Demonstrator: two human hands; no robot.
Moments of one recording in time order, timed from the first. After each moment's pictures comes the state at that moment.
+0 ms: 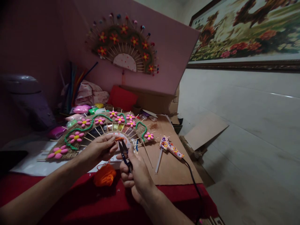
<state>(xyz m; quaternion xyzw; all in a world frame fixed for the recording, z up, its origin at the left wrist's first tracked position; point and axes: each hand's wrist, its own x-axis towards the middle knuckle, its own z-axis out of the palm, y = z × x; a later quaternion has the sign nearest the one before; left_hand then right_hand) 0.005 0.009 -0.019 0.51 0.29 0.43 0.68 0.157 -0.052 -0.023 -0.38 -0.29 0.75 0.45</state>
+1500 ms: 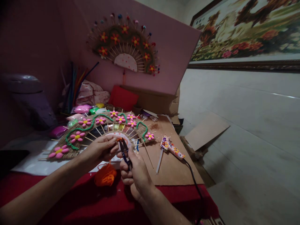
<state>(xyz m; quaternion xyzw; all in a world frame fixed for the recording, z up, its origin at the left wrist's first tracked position) 0.004 0.011 -0.021 0.53 0.27 0.40 0.69 0.152 -0.047 -0.028 -0.38 -0.28 0.75 0.47</state>
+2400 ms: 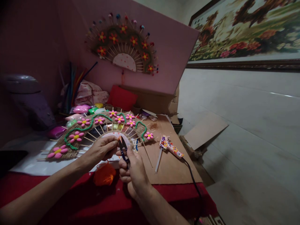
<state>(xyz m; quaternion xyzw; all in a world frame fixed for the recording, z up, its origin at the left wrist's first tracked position) 0.006 0.009 -0.018 0.64 0.38 0.38 0.54 0.148 -0.044 -0.029 -0.37 -0.26 0.74 0.50</state>
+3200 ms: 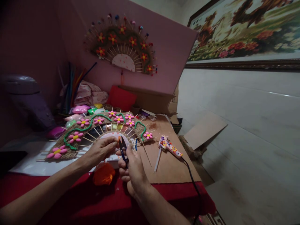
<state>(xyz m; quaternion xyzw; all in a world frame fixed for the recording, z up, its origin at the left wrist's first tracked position) 0.009 0.008 -0.017 0.66 0.40 0.39 0.51 0.148 -0.043 -0.027 -0.41 -0.28 0.71 0.49</state>
